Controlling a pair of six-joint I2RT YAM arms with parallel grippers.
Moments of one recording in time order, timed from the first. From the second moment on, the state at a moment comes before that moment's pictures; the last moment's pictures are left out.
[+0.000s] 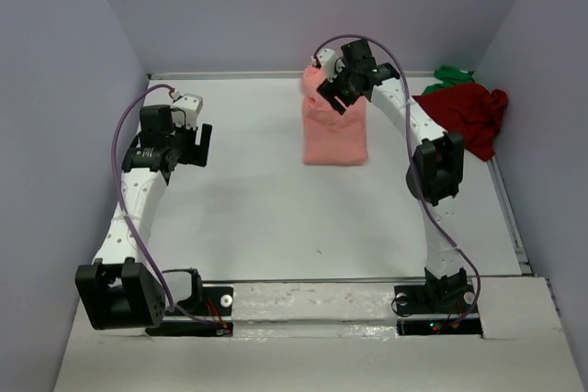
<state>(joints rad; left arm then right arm) 0.02 1.19 1.05 -0.56 0.10 0.24 0.39 2.30 2.23 -0.78 -0.10 -0.54</state>
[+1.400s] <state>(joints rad) 0.05 1.20 0.99 -0.54 0.09 0.24 0.38 2.42 2.10 -0.68 -0.26 -0.42</state>
